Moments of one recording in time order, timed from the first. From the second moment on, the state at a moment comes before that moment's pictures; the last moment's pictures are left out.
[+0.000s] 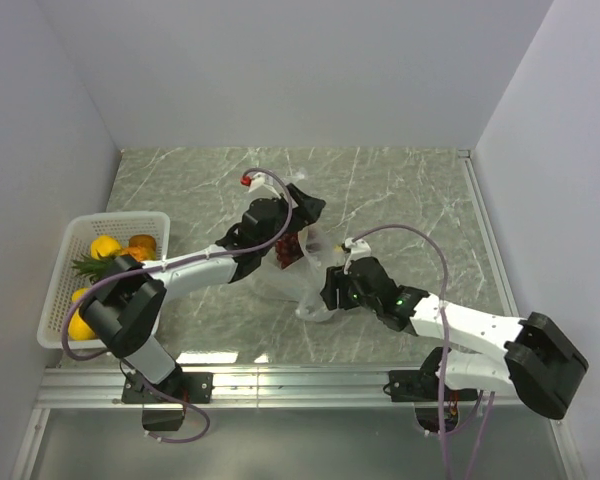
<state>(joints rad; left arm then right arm) -0.73 1.59 0.94 0.50 -0.26 -0.94 0.82 1.16 0.47 0.01 0.11 0.54</state>
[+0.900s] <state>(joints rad) -0.72 1.47 0.89 0.39 -0.12 -0.86 0.79 1.33 0.63 0.47 0.16 0.31</state>
